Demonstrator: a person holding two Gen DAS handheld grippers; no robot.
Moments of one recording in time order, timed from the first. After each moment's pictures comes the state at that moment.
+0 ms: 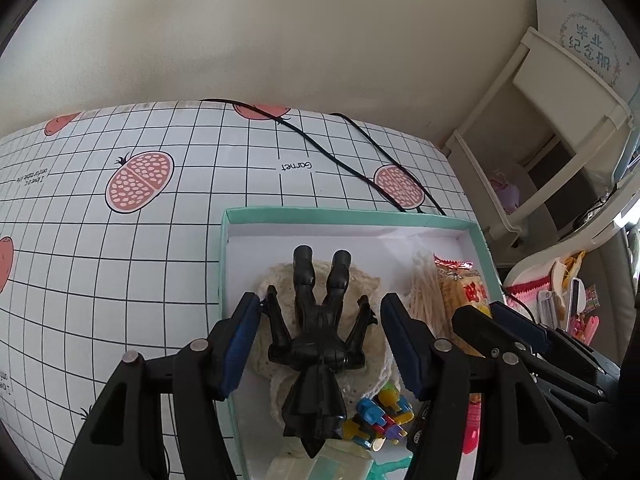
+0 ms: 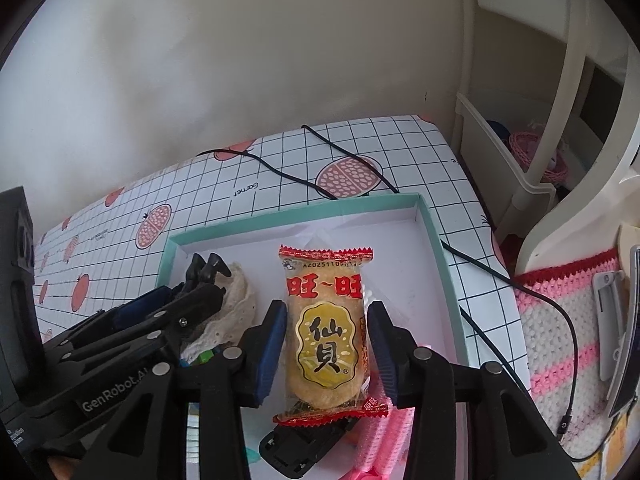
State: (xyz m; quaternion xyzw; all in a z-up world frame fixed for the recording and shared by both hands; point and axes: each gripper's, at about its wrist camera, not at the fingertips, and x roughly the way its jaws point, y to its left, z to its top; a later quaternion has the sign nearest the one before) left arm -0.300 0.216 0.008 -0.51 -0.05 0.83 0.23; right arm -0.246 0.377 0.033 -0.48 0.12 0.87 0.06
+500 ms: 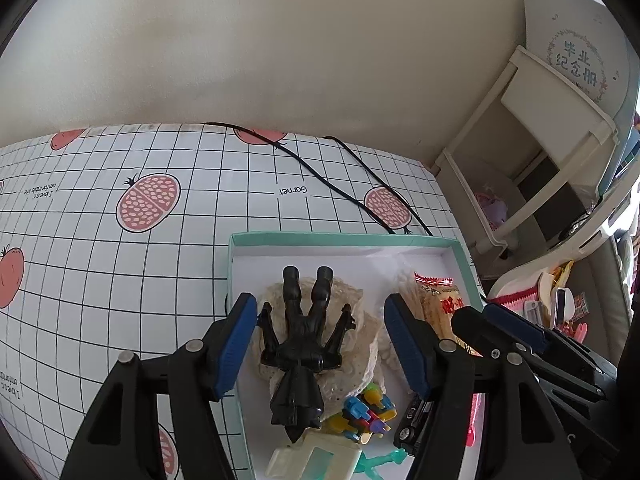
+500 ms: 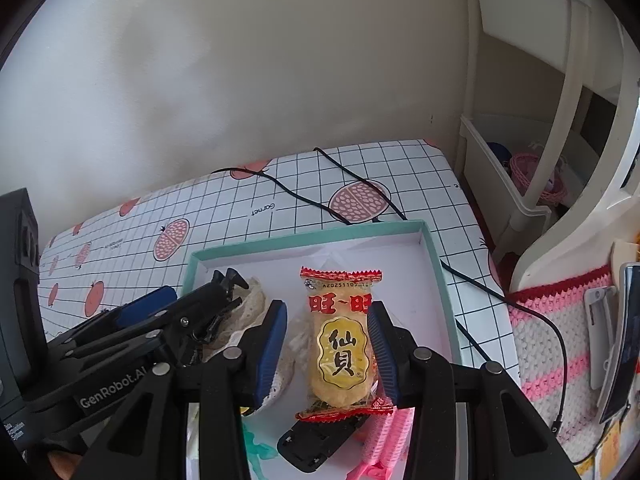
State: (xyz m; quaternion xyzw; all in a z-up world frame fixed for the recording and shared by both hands) left arm -0.299 0.207 0.027 -0.49 -0.06 0.84 0.23; right arm -0.241 0.371 0.055 -0.46 0.12 0.88 0.05
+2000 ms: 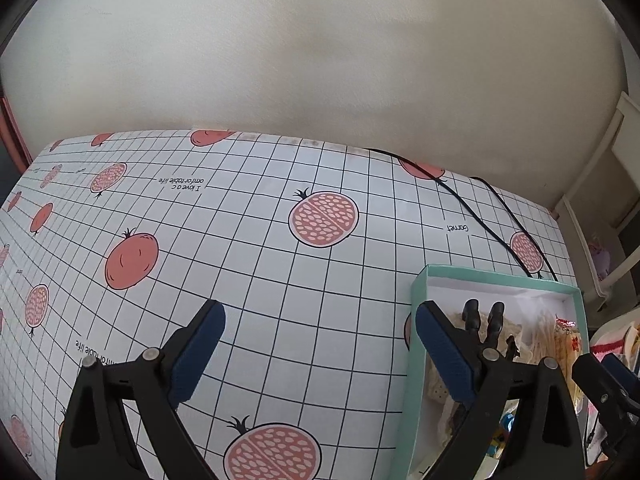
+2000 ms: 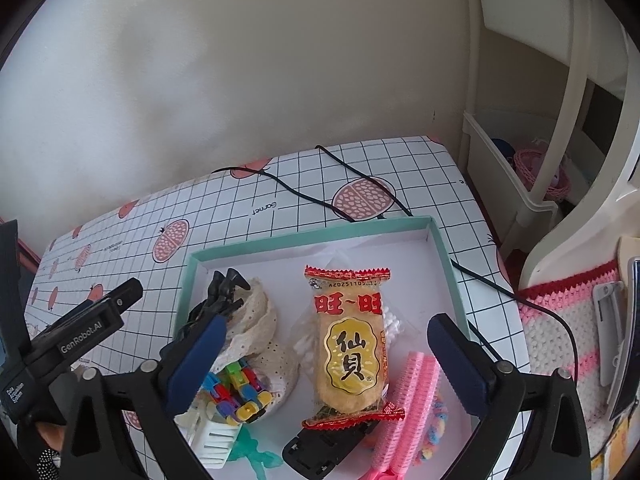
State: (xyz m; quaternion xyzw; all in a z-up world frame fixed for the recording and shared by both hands) left arm -0.307 0.131 0.029 -0.46 -0.03 0.89 0.02; right arm -0.245 0.367 0.048 -0.45 0.12 0.88 0.05
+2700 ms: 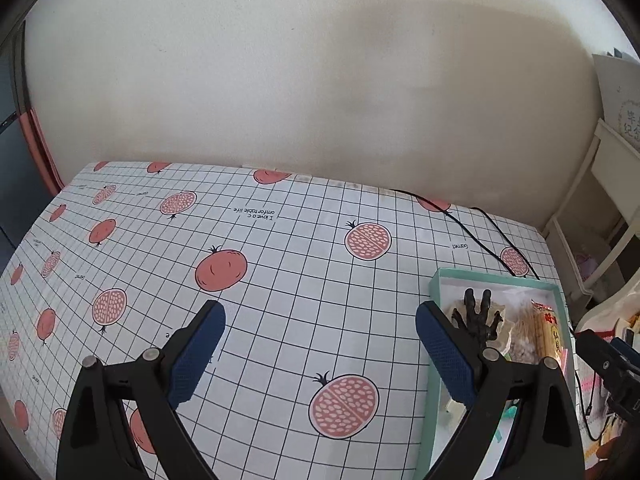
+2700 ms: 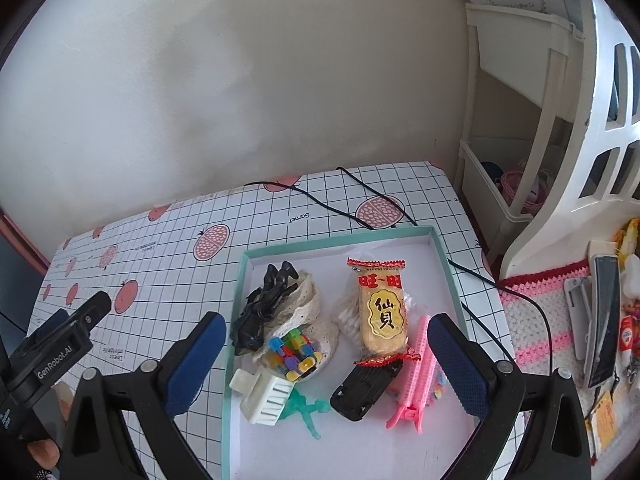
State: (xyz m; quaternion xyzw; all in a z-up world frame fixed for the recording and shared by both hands) left arm -0.232 0.078 0.099 -0.41 -0.02 0.91 0.00; right arm -0.197 0.329 0.107 -0.43 0.11 0.89 0.05
